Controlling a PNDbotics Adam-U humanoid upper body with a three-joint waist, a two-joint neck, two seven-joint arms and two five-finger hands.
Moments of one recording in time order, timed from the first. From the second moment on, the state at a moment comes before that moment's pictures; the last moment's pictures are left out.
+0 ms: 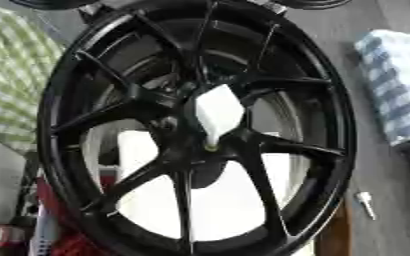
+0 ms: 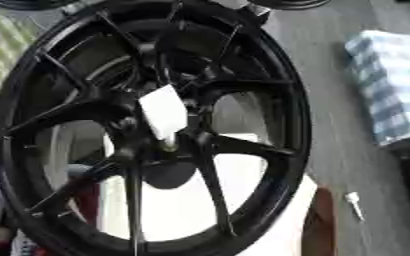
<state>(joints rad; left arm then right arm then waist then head) -0.33 0.73 0.06 -1.92 0.38 0.11 0.53 -0.25 -0.87 -0.11 -1.98 -0.53 0.15 -0.22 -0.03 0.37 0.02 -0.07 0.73</state>
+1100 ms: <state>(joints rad) -0.24 0.79 0.03 -1.98 0.33 0.13 0.50 -0.29 -1.20 -0.04 -1.99 -0.21 -0.09 0.09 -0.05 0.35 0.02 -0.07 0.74</state>
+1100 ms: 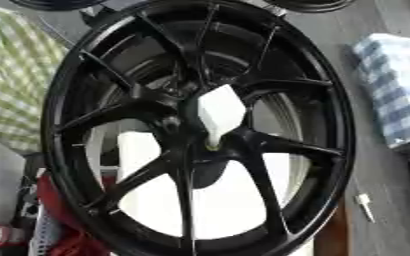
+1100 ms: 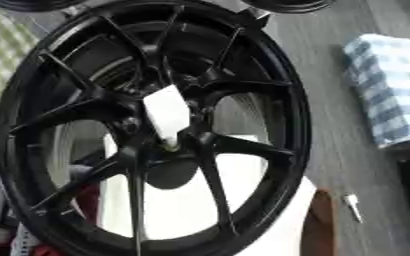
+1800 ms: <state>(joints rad) -0.26 0.80 0.00 -1.98 0.32 0.13 0.47 -0.41 -1.30 0.15 -1.99 0.02 -0.22 0.32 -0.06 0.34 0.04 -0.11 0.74</state>
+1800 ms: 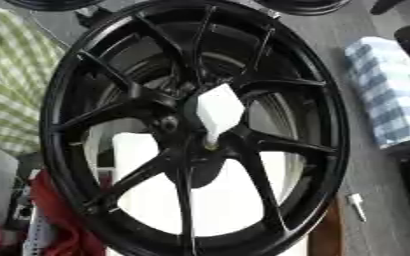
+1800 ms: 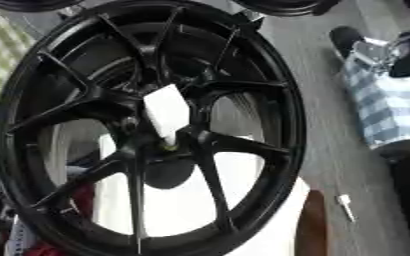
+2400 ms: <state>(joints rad) -0.27 0.81 -0.02 -1.98 0.32 0.14 0.45 -0.58 -1.26 0.27 -1.99 0.15 -0.30 0.51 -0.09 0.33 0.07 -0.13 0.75</state>
